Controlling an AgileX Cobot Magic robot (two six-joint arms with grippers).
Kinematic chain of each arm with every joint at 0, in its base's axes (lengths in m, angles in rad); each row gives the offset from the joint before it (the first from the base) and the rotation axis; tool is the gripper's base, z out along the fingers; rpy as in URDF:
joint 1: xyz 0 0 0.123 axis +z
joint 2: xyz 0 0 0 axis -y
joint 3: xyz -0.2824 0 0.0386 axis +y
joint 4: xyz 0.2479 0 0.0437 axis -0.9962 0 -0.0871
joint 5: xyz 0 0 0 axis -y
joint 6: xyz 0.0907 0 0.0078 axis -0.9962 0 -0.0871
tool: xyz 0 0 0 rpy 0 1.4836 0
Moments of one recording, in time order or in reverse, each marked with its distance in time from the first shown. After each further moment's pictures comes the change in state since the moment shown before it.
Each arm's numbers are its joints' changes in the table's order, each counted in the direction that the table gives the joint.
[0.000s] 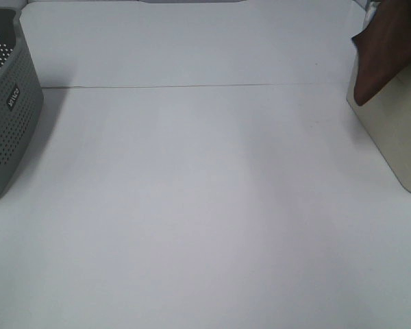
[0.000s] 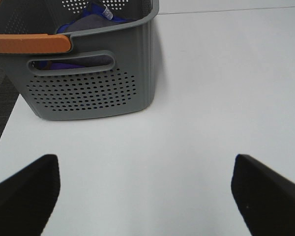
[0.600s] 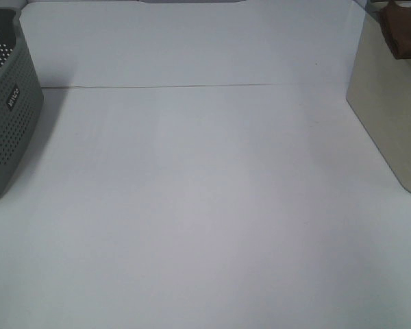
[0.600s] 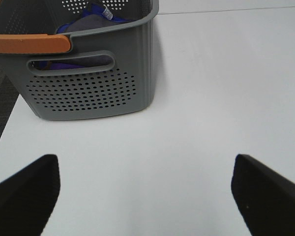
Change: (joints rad) left arm 0.000 0.000 0.000 0.000 0.000 0.000; right arm -0.318 -0.066 -0.016 -0.176 -0.003 0.086
